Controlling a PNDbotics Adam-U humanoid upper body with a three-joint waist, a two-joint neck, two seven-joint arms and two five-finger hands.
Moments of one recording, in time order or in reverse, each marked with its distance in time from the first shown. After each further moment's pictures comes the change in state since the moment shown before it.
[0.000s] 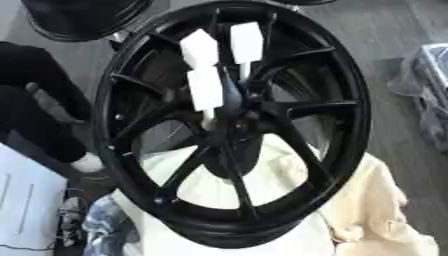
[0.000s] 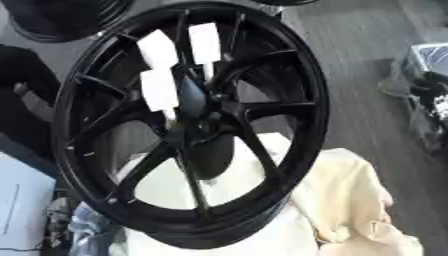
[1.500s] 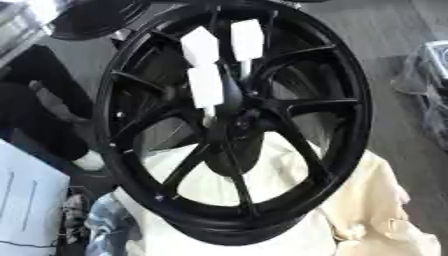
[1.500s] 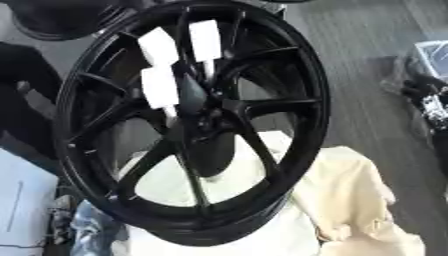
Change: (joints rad) left arm -0.199 -0.223 -0.218 0.000 -0.152 0.319 -0.213; right arm 0.002 0.001 0.008 0.008 0.026 0.012 0.007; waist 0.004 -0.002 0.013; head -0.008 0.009
